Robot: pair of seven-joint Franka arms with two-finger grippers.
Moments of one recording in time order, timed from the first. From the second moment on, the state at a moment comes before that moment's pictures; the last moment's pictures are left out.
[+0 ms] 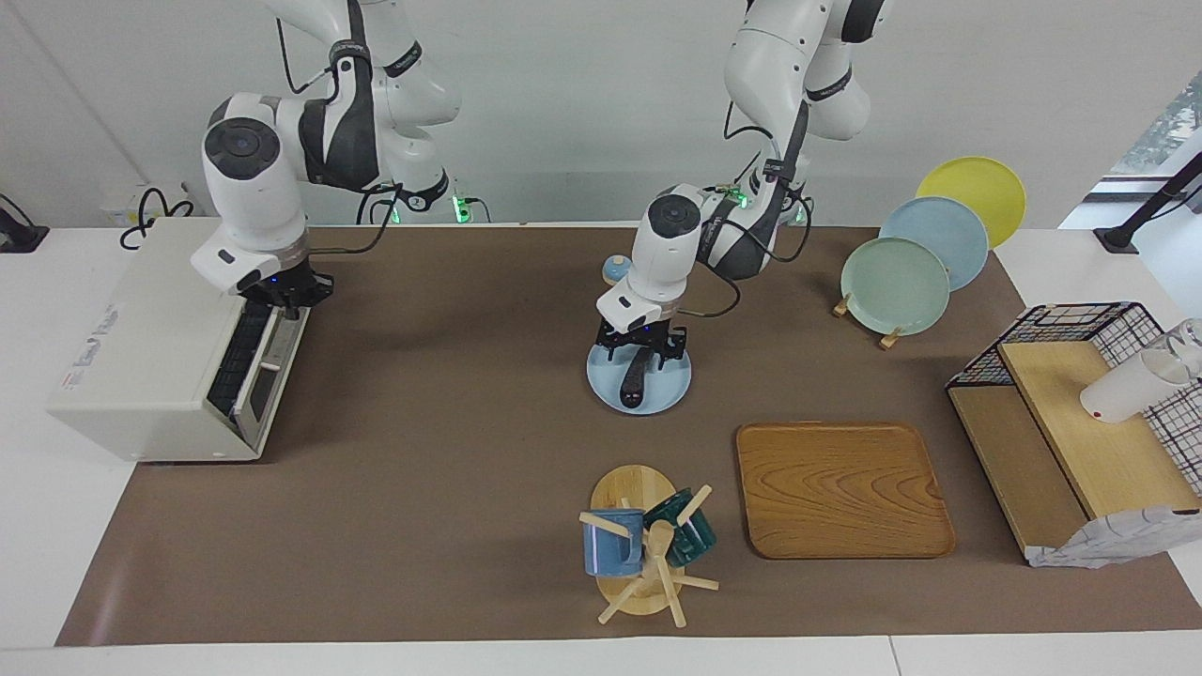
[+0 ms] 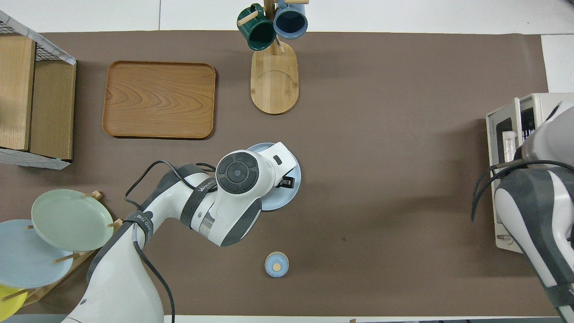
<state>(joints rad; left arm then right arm) -0.67 0.30 -0.04 -2.03 -0.07 2.42 -0.41 -0.02 -0.08 -0.05 -2.07 -0.30 1.88 -0.12</state>
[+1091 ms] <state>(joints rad) -0.29 0.28 -0.01 -1.77 -0.08 2.14 -0.33 -0.03 -0.08 -0.04 -1.73 -0.05 1.57 -0.23</state>
